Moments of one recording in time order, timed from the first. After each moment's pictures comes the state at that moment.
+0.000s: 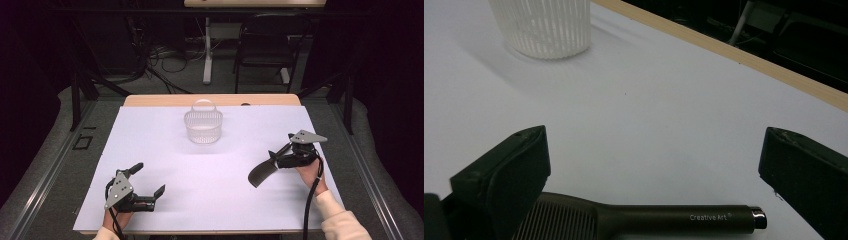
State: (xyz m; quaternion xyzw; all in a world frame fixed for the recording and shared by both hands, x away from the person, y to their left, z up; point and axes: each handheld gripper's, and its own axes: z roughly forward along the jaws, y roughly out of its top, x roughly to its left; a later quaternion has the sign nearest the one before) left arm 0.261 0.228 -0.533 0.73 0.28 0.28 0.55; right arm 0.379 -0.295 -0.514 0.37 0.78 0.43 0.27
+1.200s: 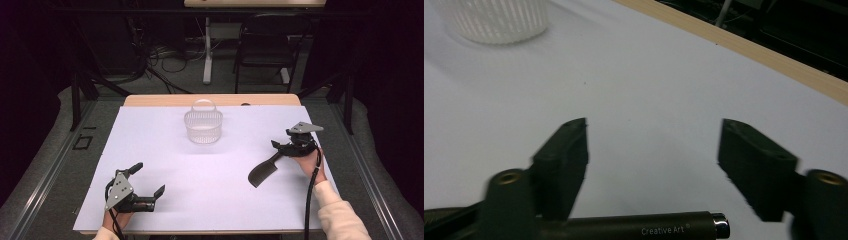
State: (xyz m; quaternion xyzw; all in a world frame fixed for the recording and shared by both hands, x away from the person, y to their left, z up) left arm 0.259 0.228 -0.532 0.73 0.28 0.29 0.55; right arm 0.413 -0.304 -0.521 0.39 0.79 0.40 0.27
